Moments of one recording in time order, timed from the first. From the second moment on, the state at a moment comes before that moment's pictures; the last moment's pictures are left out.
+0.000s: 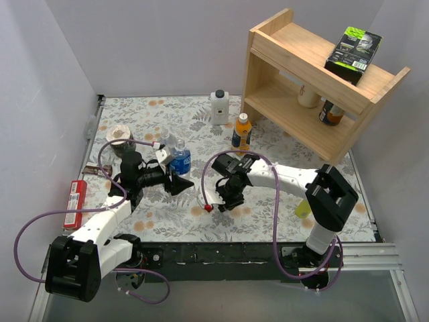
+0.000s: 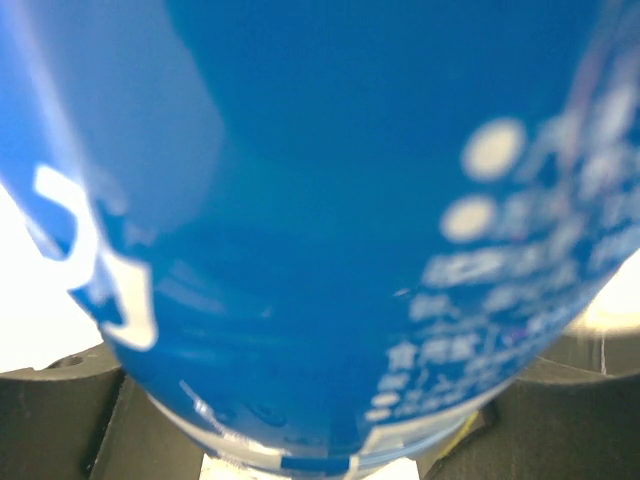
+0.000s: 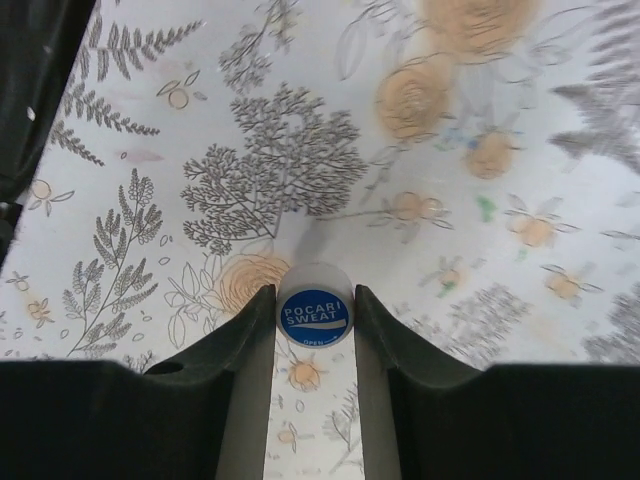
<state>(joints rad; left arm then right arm) -0.20 1.03 0.46 0.25 0.96 0.05 0.96 1.71 1.13 -0.79 -0.43 -1.20</state>
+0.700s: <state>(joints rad) -0.51 1.04 0.22 0.47 0.98 0.19 0.92 1.65 2.03 -1.26 -0.70 -0.92</state>
